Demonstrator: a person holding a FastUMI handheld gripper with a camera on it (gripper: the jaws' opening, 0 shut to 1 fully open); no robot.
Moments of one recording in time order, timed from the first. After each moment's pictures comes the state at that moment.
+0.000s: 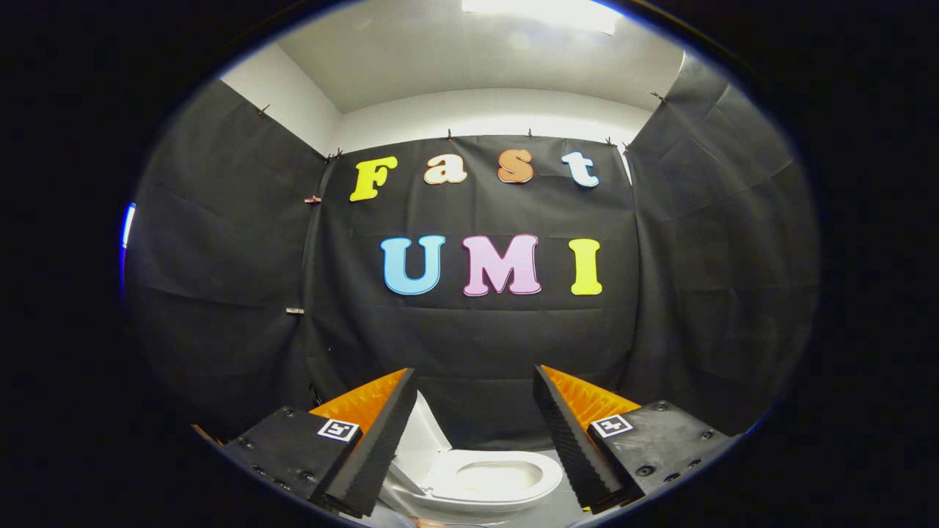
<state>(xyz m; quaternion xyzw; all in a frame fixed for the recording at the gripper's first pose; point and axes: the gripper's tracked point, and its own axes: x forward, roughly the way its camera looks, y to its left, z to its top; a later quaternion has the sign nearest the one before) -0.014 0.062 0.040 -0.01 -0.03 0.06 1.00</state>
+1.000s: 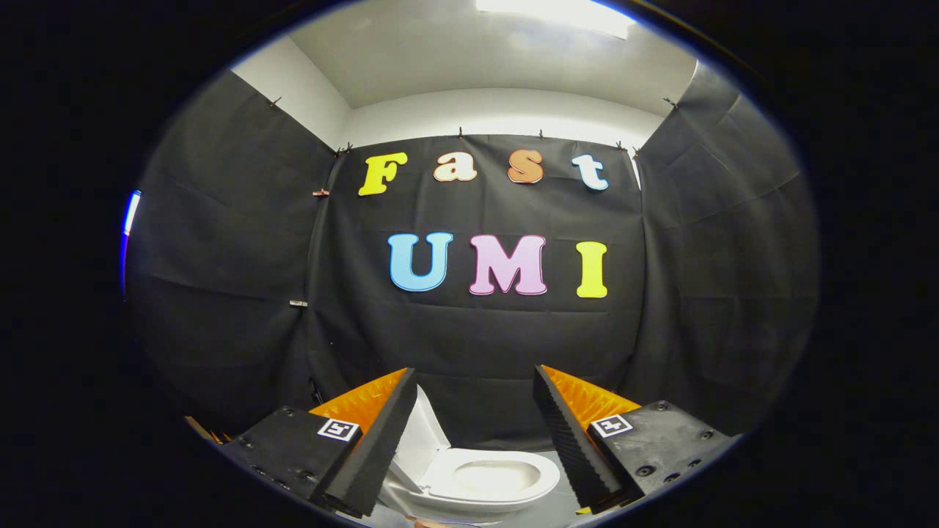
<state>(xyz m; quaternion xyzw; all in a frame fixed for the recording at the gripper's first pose) -0.015 0.073 0.038 -0.03 -0.03 0.07 1.00</state>
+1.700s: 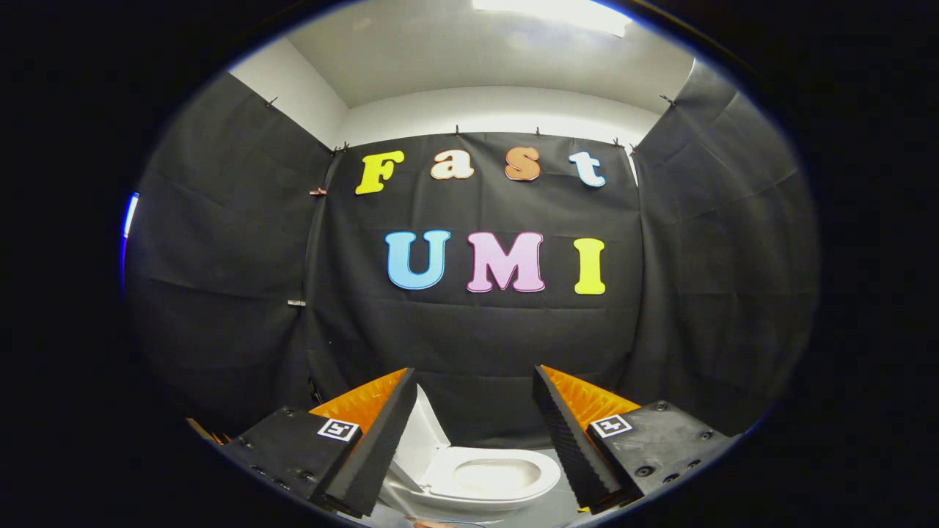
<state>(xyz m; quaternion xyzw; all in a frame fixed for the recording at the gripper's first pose) -0.015 0.069 0.034 -0.03 -0.02 0.06 1.00</state>
